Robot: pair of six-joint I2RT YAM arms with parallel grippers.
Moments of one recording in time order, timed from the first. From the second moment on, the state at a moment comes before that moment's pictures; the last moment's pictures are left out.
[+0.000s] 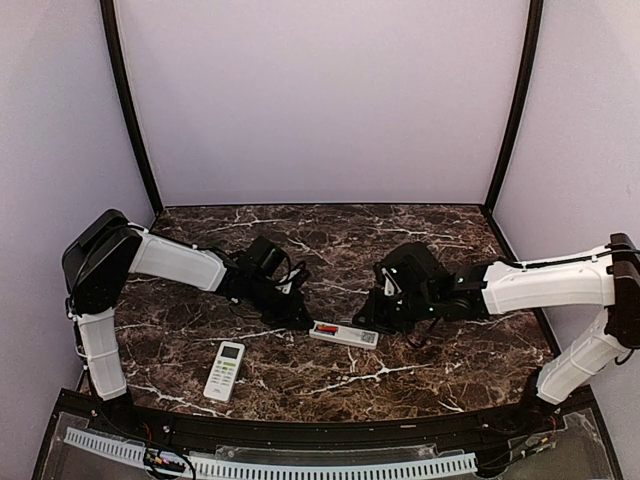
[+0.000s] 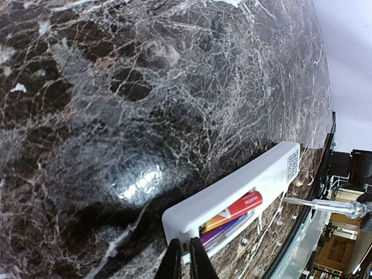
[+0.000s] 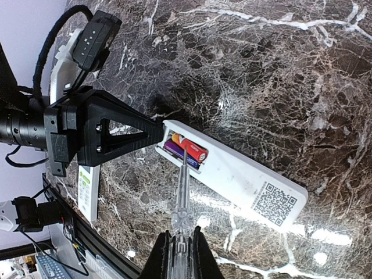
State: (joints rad) left arm -0.74 1.93 1.10 -0.17 0.54 -0.57; right arm 0.98 1.47 0.87 -0.21 -0.08 0.99
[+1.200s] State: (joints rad) left arm -0.75 1.93 1.10 -0.17 0.54 -0.57; right arm 1.00 1.54 0.87 -0.22 -0.08 1.00
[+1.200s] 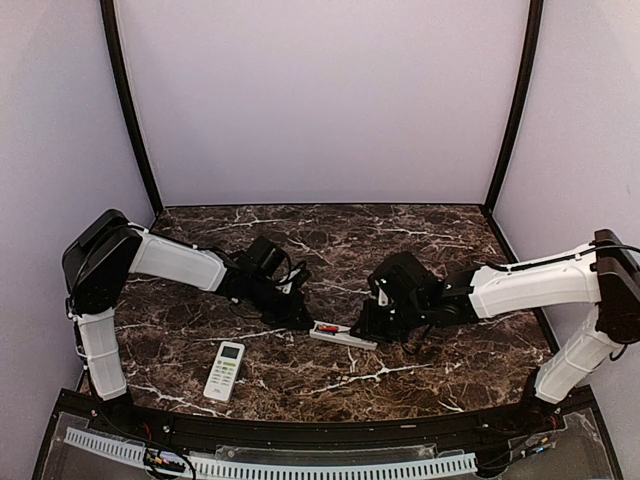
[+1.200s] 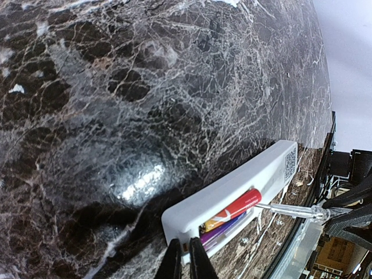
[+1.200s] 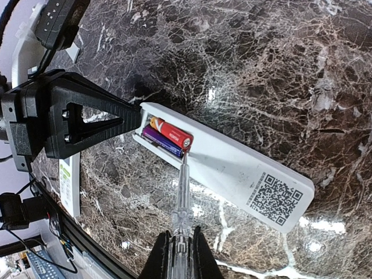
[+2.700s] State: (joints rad) left arm -0.65 1.89 1.11 -0.20 0.50 -0.56; right arm 1.01 1.63 0.92 -0.13 -0.03 1.00
